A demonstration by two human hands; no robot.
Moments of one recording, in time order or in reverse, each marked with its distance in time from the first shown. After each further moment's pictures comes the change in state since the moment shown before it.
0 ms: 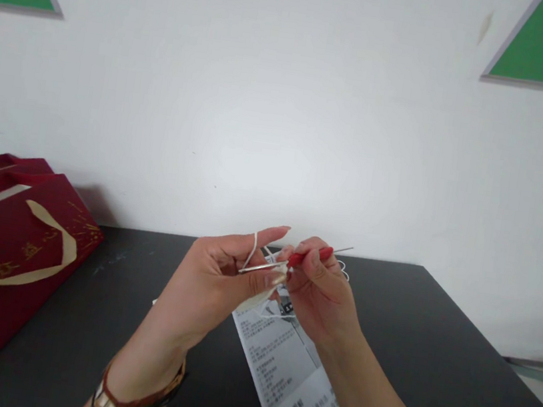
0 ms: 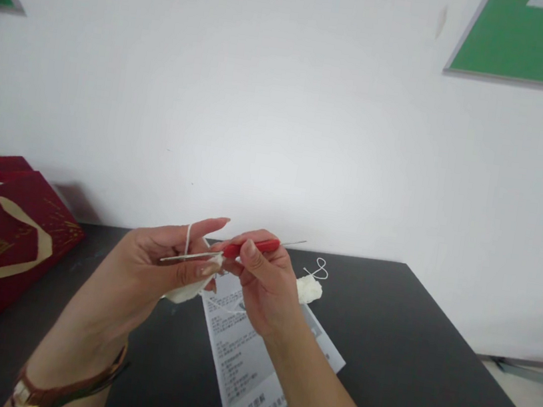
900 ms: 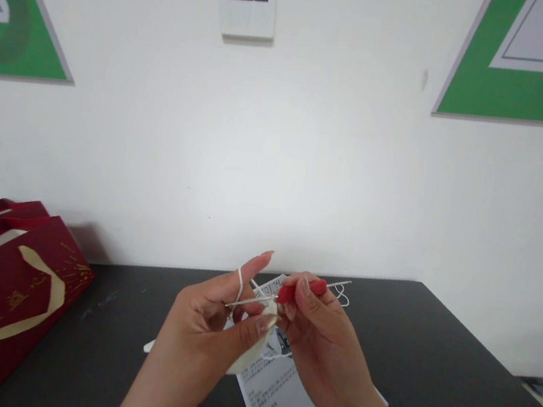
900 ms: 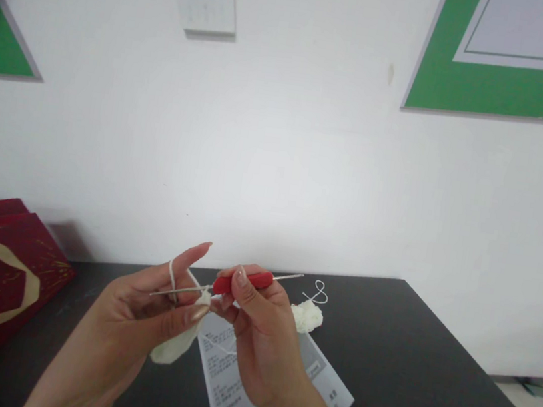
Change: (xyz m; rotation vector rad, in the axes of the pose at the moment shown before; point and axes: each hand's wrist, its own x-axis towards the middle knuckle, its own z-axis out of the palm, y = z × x) left_hand -0.012 0.001 0.007 -0.151 0.124 -0.107; right_hand -0.015 -0.010 0.019 0.094 0.157 0.057
